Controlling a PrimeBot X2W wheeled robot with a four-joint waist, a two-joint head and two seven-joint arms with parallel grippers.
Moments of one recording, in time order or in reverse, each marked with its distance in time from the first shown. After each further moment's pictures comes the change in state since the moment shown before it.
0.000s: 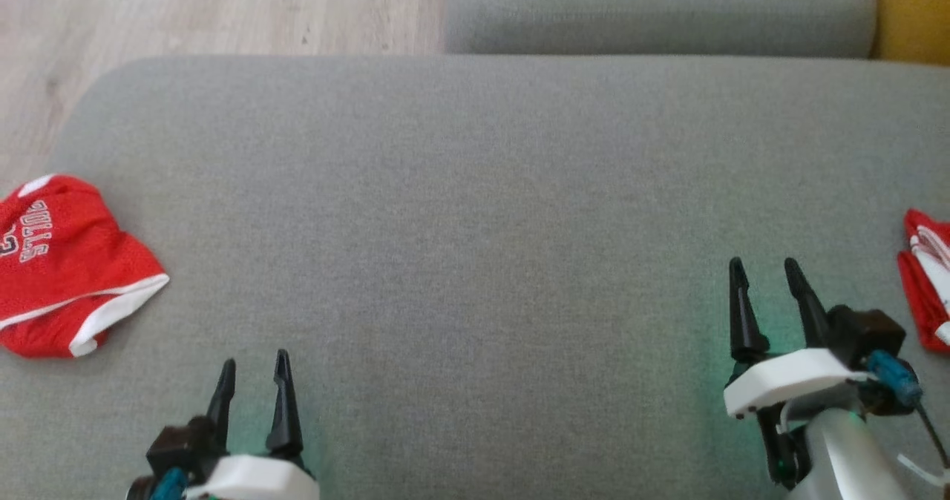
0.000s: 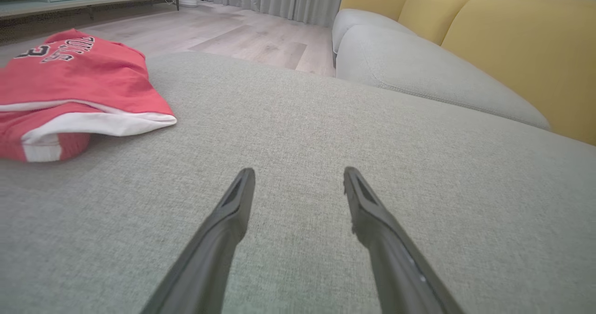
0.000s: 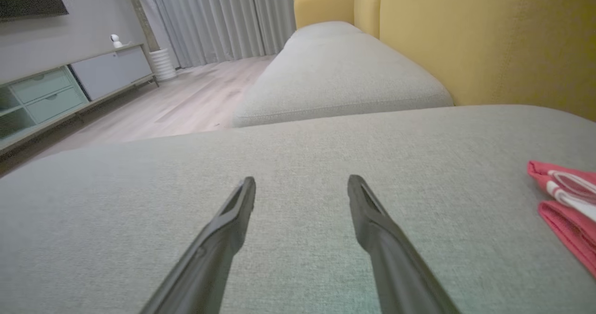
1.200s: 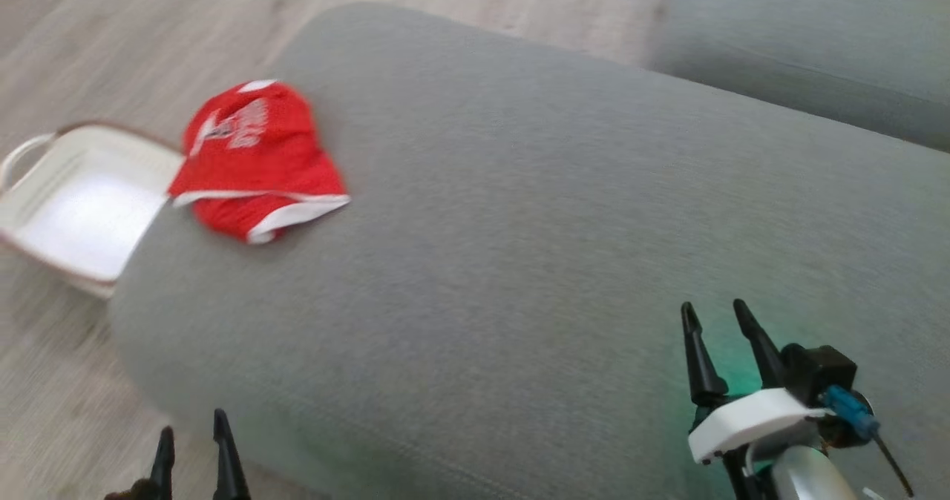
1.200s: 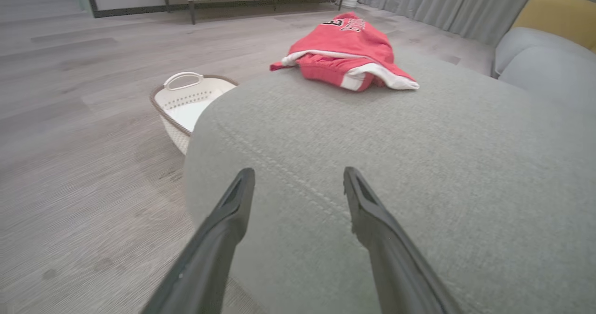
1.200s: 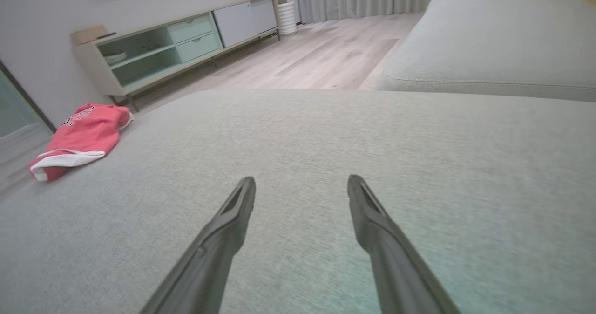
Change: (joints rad) left arm 0.122 0.005 0.130 -0.032 -0.008 0.033 0.003; right arm 0.083 0.001 0.128 -0.017 0.055 0.000 0.000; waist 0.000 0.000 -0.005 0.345
